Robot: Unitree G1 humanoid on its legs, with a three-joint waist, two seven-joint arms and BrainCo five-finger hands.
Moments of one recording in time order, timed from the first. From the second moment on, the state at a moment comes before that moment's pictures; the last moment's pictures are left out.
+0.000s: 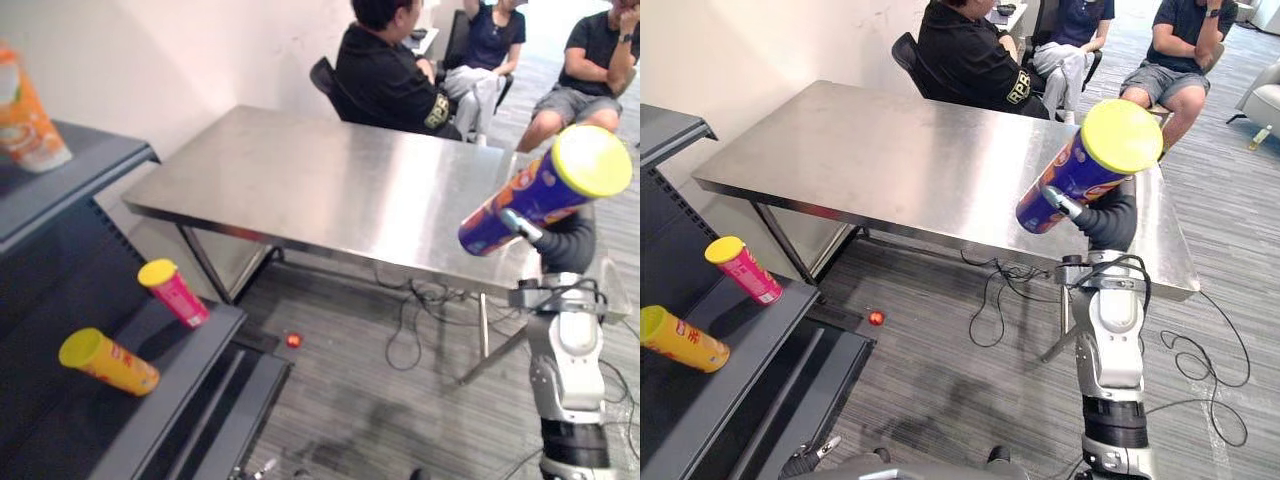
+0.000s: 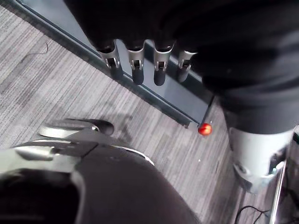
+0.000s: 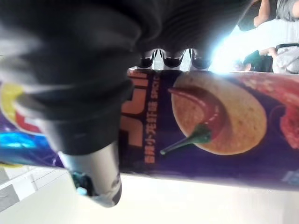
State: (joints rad) left arm 0.19 0.11 0.21 1.02 -0.04 -0.09 0.03; right arm -0.18 -0.22 -0.13 -0.26 0.26 -0.19 -0.04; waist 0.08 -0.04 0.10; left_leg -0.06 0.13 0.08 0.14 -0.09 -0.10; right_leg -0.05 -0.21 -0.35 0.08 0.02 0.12
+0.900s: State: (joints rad) left arm 0.23 0.00 0.43 1.03 -0.06 -0.06 0.04; right arm -0.17 -0.16 -0.27 -0.19 0.19 -0.19 -0.11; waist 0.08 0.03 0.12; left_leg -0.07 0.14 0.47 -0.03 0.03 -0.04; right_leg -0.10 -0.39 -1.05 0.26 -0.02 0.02
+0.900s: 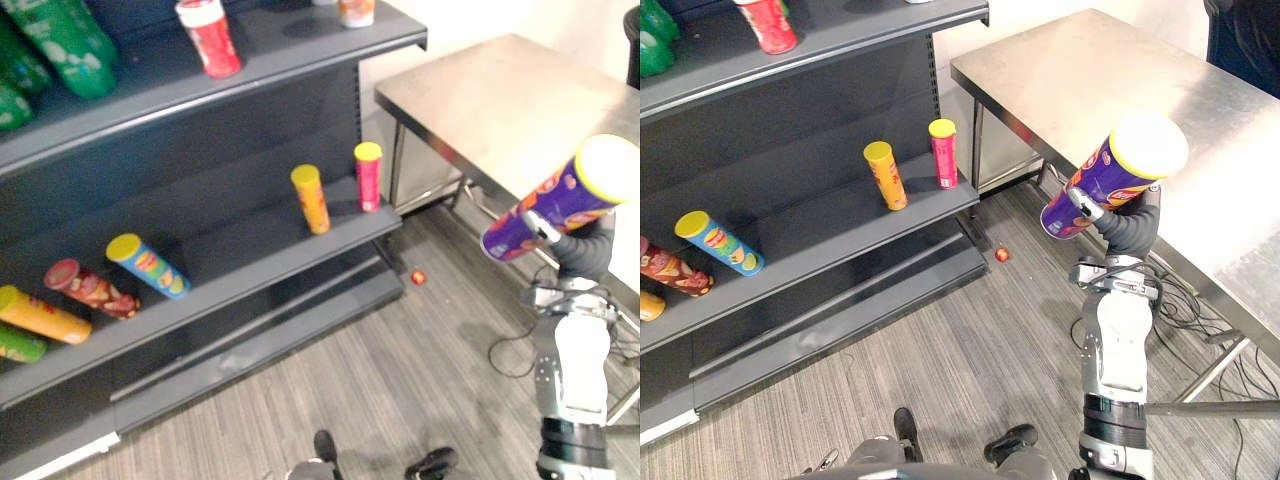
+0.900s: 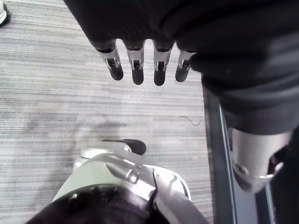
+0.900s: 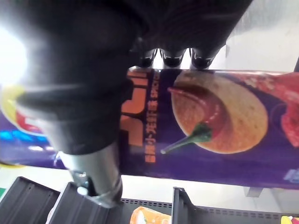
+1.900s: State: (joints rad) left arm 0.22 0.03 0.42 0.99 -0.10 -0.08 0.02; right arm -0.09 -0.13 -0.22 -0.18 0.16 -0.17 -0.08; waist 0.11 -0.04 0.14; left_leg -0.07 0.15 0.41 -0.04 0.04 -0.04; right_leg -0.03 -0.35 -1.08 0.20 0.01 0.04
